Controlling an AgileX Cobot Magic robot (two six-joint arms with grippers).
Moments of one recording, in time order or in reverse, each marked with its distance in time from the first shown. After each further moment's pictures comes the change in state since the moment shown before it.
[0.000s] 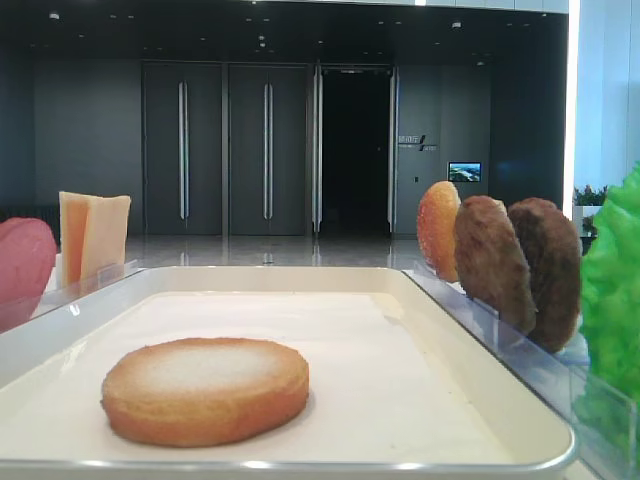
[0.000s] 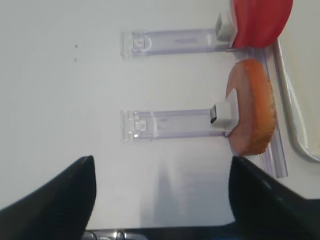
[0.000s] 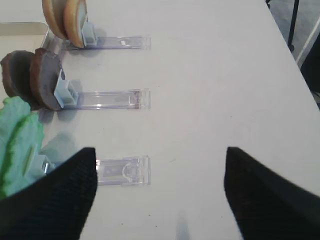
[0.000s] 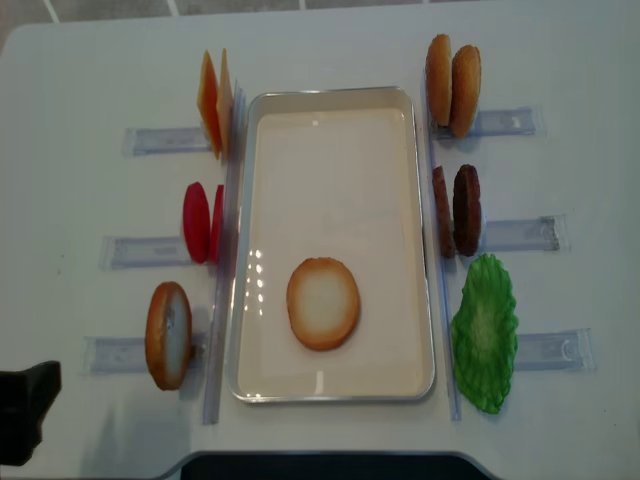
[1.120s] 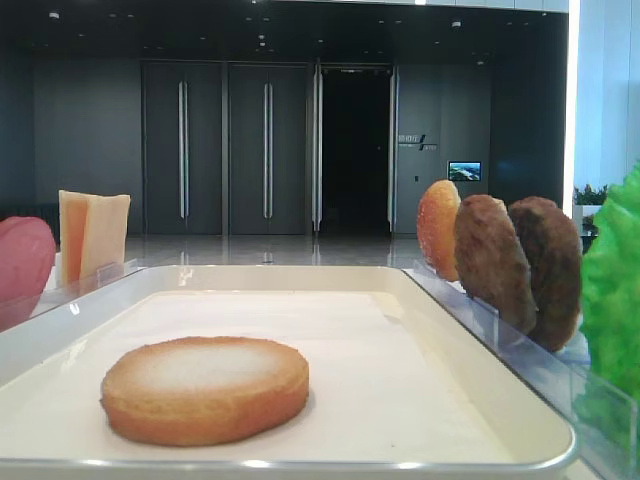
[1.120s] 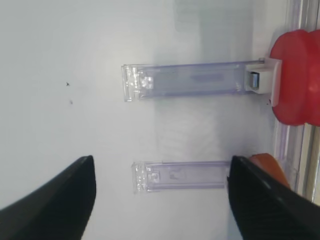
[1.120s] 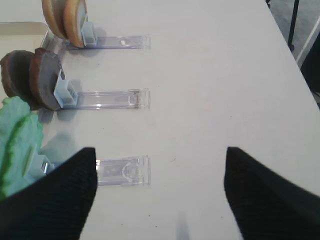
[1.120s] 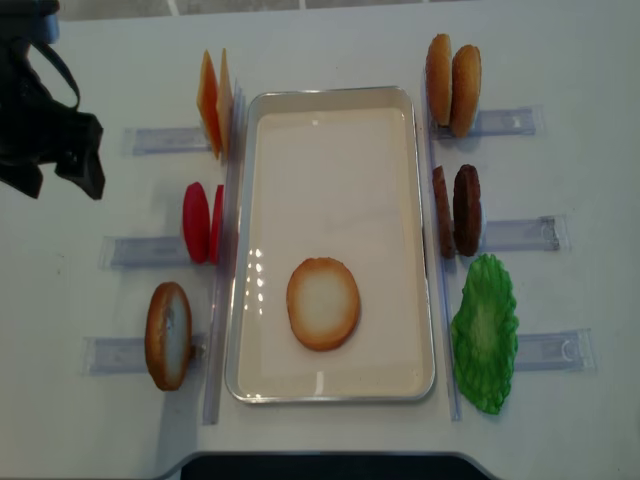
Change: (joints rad) left arm 0.000 1.150 -0.695 0.037 0.128 -0.014; right arm 0.000 0.000 0.000 0.000 0.000 0.000
